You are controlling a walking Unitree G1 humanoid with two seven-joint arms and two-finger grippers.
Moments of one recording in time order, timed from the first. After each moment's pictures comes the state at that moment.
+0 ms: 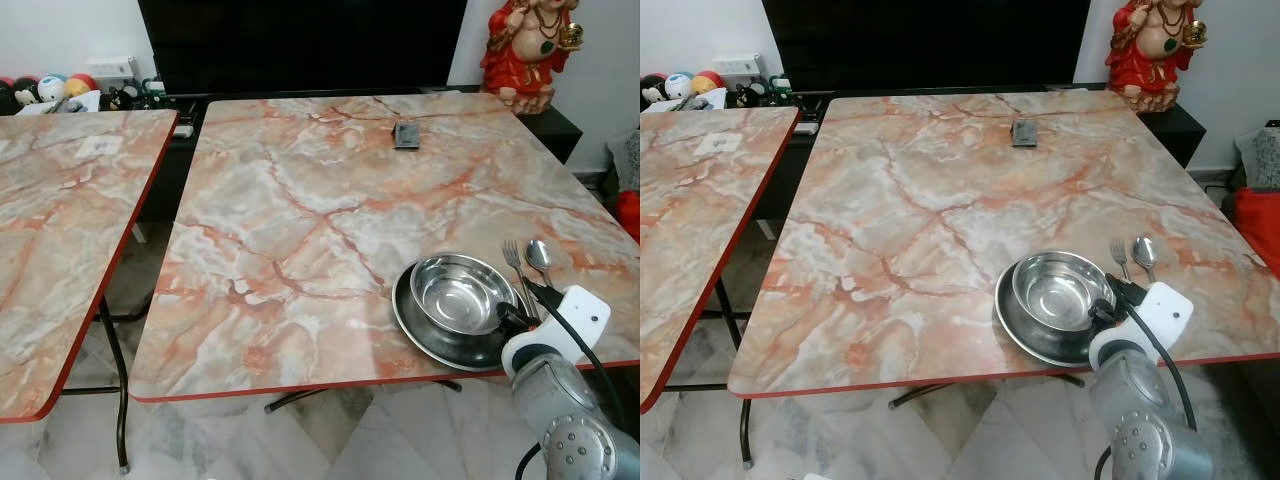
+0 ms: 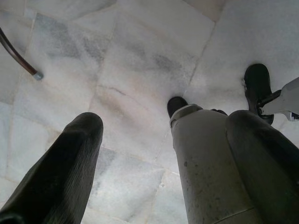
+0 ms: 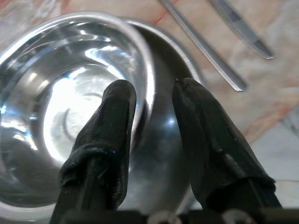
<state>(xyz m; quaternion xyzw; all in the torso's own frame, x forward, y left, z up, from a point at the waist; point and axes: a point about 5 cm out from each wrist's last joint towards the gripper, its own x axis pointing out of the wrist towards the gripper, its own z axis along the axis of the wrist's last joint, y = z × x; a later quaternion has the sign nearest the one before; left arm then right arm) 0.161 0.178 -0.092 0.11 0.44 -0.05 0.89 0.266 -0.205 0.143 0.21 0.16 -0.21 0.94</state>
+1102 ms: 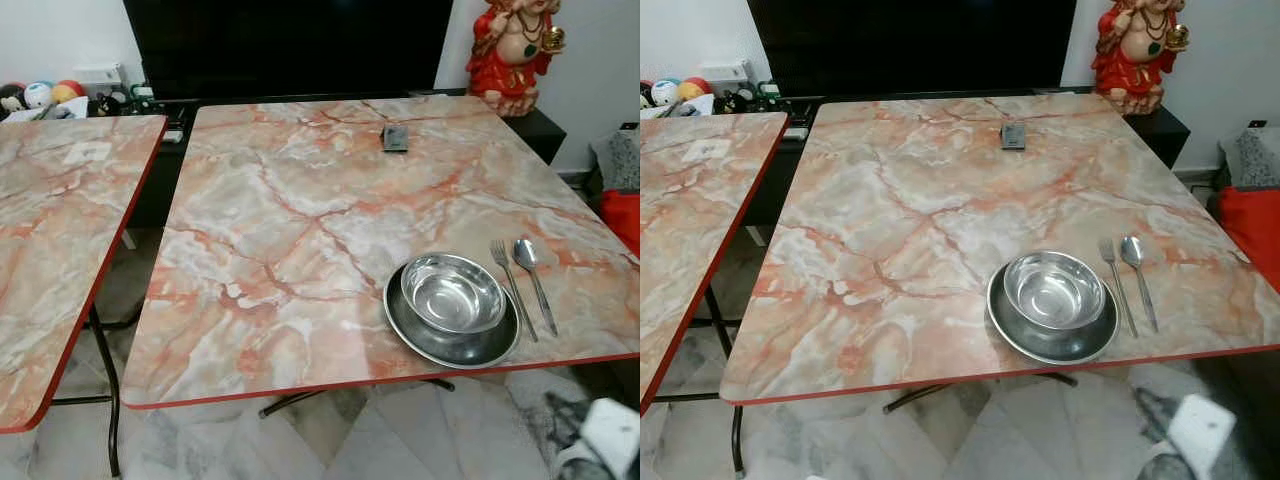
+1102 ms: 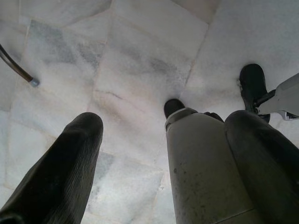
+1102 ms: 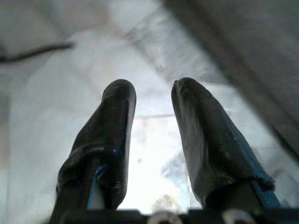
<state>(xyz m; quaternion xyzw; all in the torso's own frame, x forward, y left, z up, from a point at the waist) 0.159 0.176 -0.093 0.11 0.45 -0.05 0.89 0.202 -0.256 0.011 0.05 0.35 -0.32 0.88</state>
